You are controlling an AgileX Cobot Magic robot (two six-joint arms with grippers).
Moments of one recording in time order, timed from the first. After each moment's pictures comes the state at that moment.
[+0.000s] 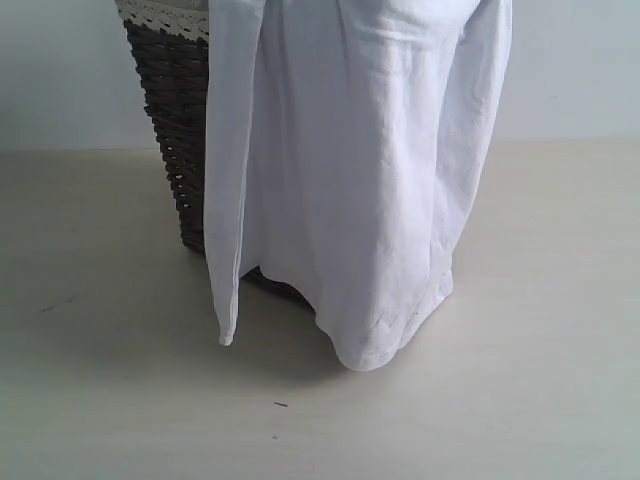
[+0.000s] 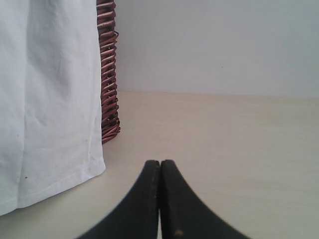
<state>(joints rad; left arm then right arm) 0.09 0.00 0.00 -0.02 0.36 0.07 0.11 0.01 0.00 -0.05 0.26 0.06</state>
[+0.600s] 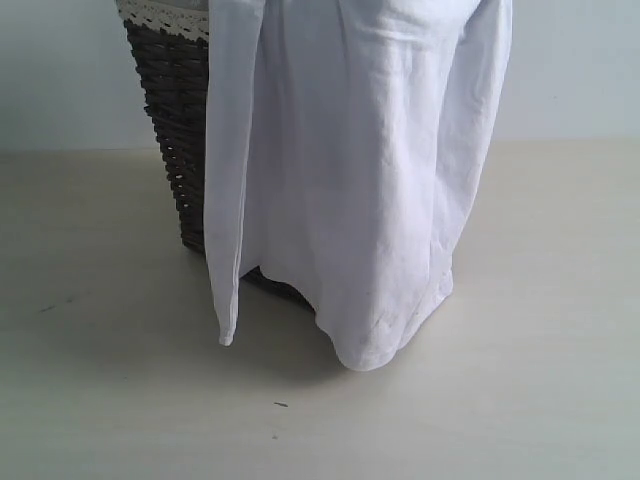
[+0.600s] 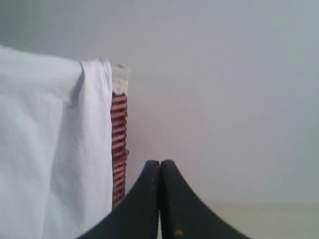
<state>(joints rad) 0.09 0.00 0.00 -0.02 0.36 0.07 0.11 0.01 0.00 0.00 -0.13 0.06</state>
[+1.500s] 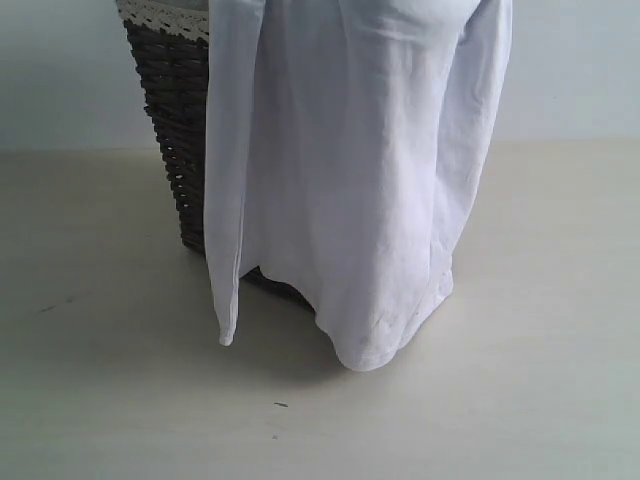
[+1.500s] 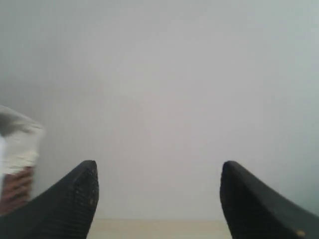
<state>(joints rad) 0.09 0.00 0.00 -0.02 0.36 0.07 0.11 0.88 -0.80 -1.71 0.19 1.62</state>
